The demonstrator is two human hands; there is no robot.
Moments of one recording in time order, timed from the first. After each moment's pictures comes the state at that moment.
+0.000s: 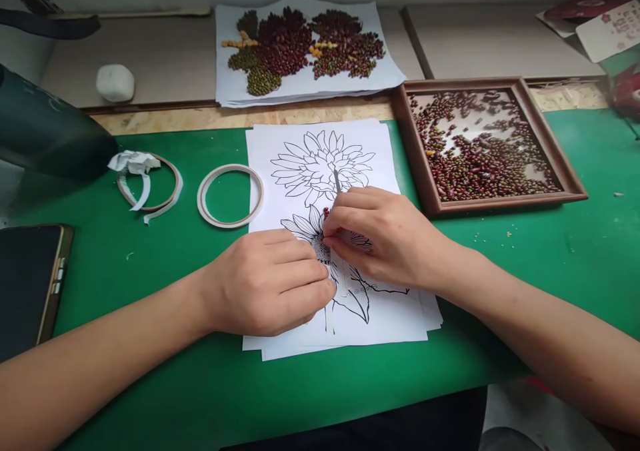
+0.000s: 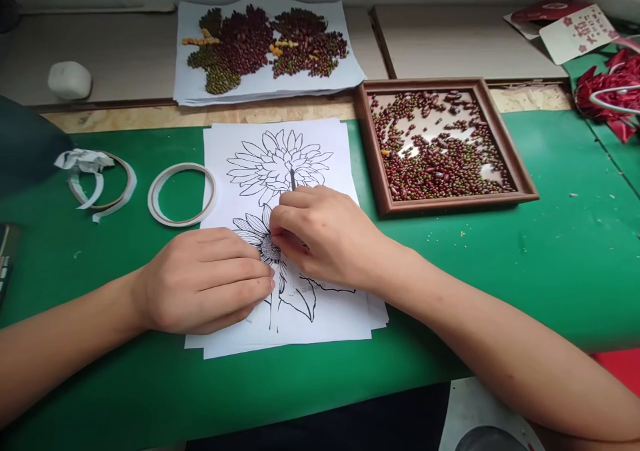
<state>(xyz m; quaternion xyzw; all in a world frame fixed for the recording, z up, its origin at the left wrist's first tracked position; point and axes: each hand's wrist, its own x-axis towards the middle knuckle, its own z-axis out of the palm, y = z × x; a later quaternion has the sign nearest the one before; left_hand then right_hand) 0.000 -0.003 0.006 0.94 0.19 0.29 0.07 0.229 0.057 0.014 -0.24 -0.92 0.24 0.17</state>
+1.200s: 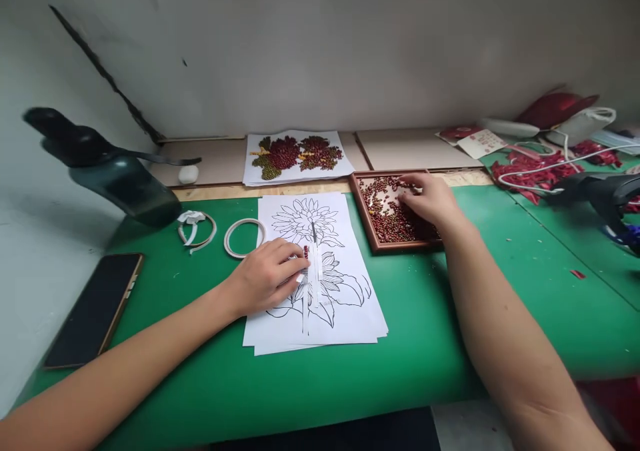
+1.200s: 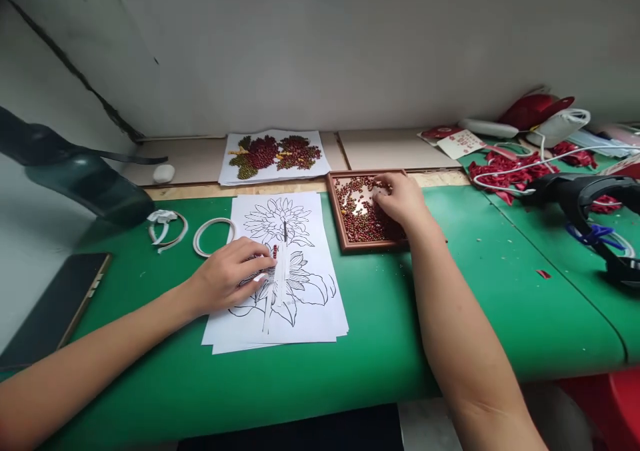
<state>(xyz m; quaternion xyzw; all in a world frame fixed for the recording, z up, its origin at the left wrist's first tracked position) 0.002 -0.003 0.004 0.90 0.35 0.22 0.10 0.385 0.187 0.015 -0.65 -0.72 0.10 0.23</state>
